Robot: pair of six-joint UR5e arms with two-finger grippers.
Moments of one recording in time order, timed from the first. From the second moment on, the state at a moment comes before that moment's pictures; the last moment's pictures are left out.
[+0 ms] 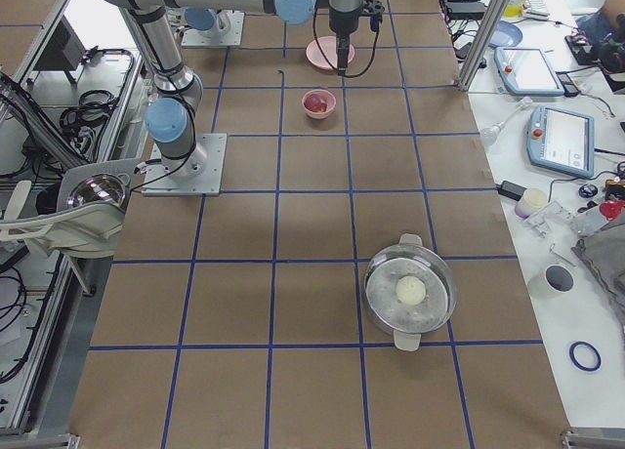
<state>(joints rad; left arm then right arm) -1.53 -1.59 -1.49 -1.51 1.52 0.05 1.52 -1.57 1.59 -1.62 -1.56 0.00</state>
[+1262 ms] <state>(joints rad) -1.55 -1.58 -1.51 -1.51 1.58 0.05 1.53 -1.59 1.60 -1.61 -1.55 0.00</state>
